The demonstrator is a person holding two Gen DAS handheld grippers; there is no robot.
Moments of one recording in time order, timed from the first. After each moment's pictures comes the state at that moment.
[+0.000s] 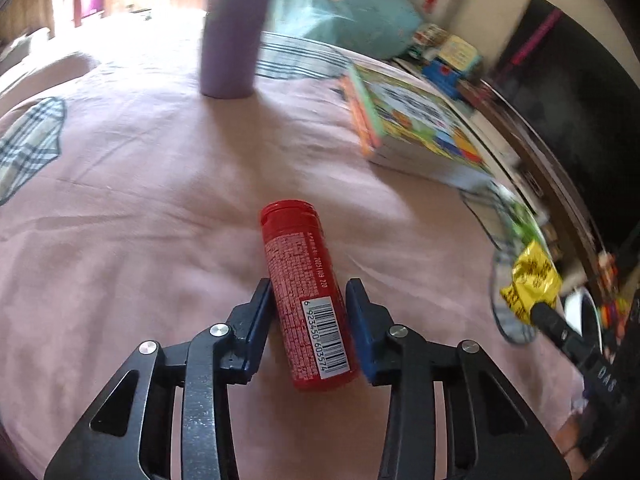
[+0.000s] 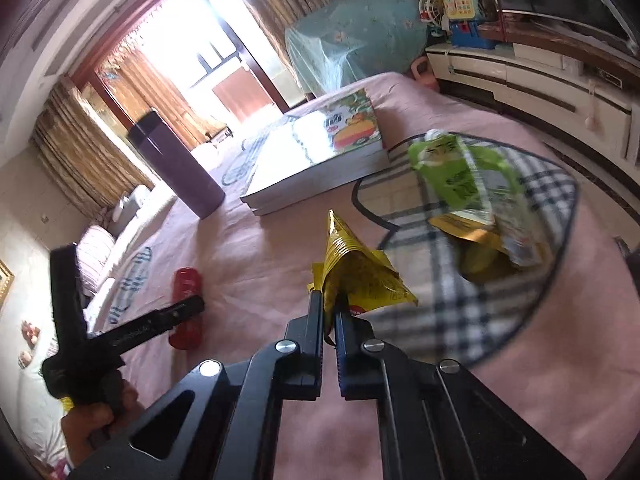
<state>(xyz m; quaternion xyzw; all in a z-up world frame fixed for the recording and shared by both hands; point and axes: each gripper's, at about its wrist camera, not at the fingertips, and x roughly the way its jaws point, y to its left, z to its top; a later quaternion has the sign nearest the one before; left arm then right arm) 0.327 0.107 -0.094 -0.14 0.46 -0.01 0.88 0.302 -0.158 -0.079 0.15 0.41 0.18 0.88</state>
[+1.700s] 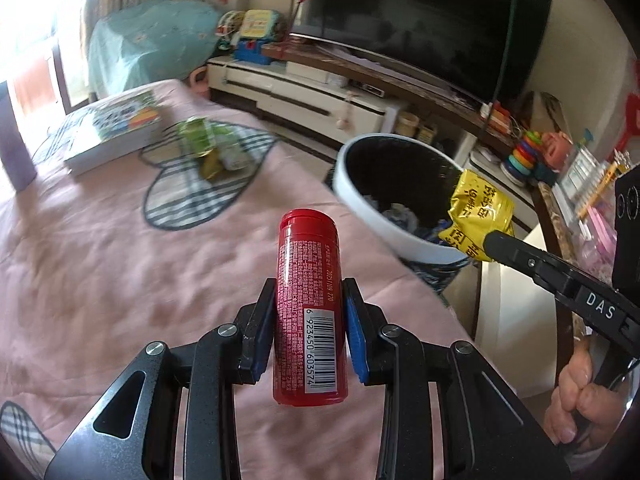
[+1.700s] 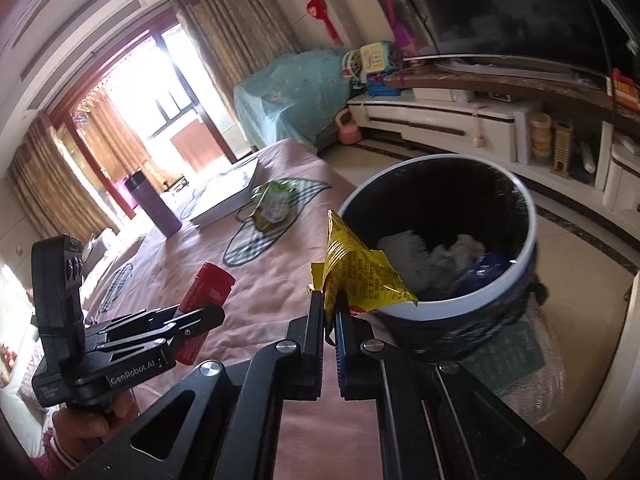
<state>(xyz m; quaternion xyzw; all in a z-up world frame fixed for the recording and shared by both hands) 0.190 -0.159 -0.038 0.03 0.42 -0.23 0.88 0.126 -0.335 -0.026 0.16 0.34 0.07 0.92</state>
